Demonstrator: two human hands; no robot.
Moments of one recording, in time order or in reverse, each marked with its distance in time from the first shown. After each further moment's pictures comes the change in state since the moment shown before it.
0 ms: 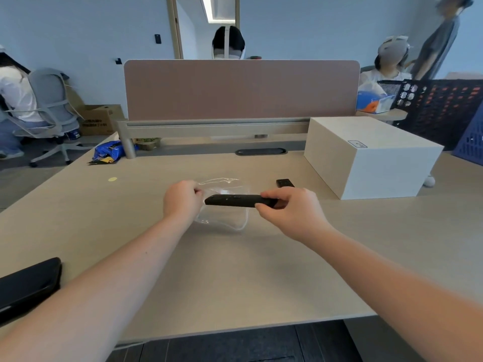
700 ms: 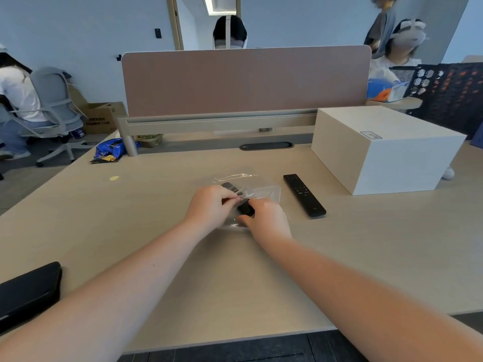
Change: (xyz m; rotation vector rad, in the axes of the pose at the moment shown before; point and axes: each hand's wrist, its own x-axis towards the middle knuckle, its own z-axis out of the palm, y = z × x) left_hand -0.016 0.015 0.020 -0.125 -0.140 0.340; right_hand 0.044 0.036 0.099 -0.287 -0.062 0.021
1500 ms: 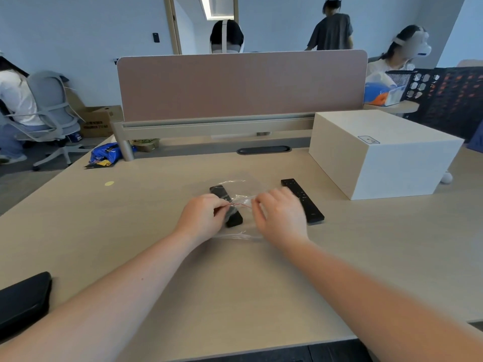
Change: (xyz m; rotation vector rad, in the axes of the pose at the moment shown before) left_hand -0.004 -0.013 0.003 0.053 -0.001 0.070; right_hand 0.004 0.025 -0.019 -0.191 0.481 -0.369
